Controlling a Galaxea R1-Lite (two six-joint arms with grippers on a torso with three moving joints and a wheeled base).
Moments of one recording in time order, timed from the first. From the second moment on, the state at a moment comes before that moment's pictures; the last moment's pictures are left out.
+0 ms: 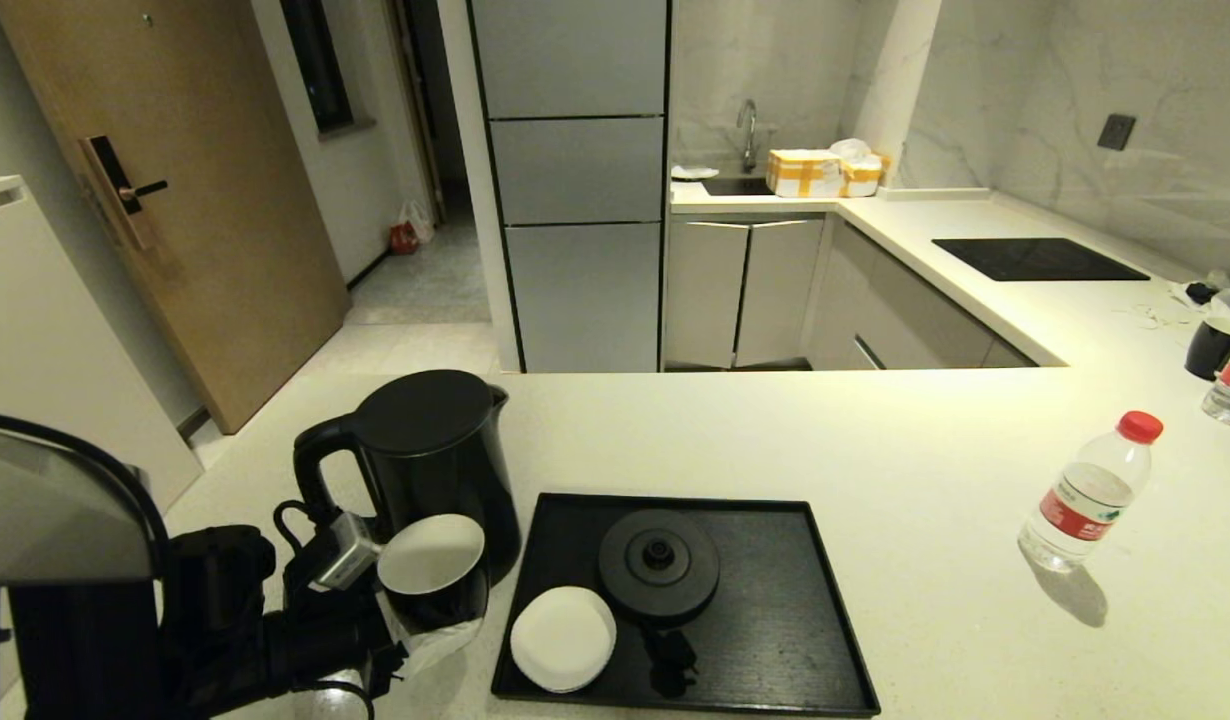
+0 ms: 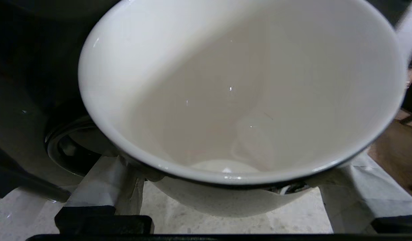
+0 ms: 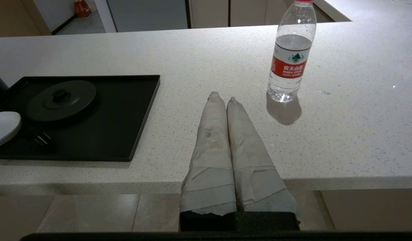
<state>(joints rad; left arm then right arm) -0.07 2.17 -0.16 -1.52 -0.80 0.37 0.00 0.00 0.00 0.01 0.00 0.00</state>
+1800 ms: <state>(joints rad) -0.41 2.27 -0.29 -1.52 -0.54 0.24 0.00 0.00 0.00 0.01 0.00 0.00</state>
